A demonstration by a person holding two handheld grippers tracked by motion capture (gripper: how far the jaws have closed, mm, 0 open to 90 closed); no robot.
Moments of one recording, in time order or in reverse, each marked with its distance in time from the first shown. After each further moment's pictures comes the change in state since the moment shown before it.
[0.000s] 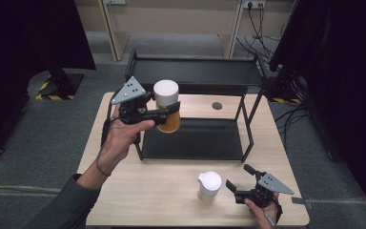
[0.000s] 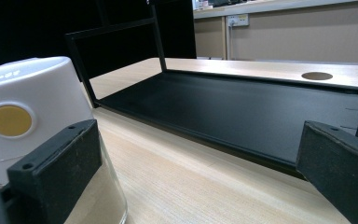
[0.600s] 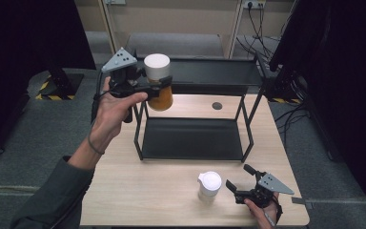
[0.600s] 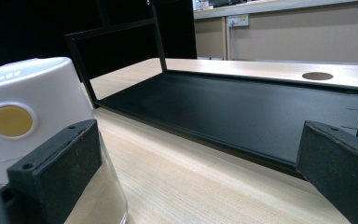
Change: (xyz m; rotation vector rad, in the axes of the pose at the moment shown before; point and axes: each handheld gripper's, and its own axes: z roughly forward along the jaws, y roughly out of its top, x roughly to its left) left arm 0.011 0.055 -0.001 0.016 0.099 -0.007; right arm 0.000 0.000 0.000 -0.001 0.002 0.002
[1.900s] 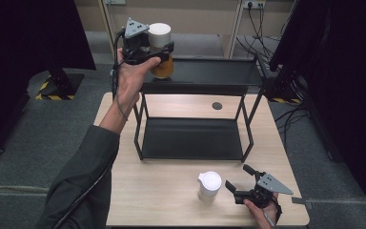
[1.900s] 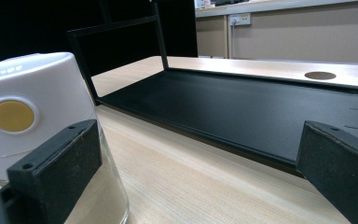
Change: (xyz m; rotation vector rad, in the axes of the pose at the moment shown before) left arm 0.001 0.021 0.073 -0.045 0.262 0.017; right arm 0.001 0.000 0.001 0.007 0.005 -0.010
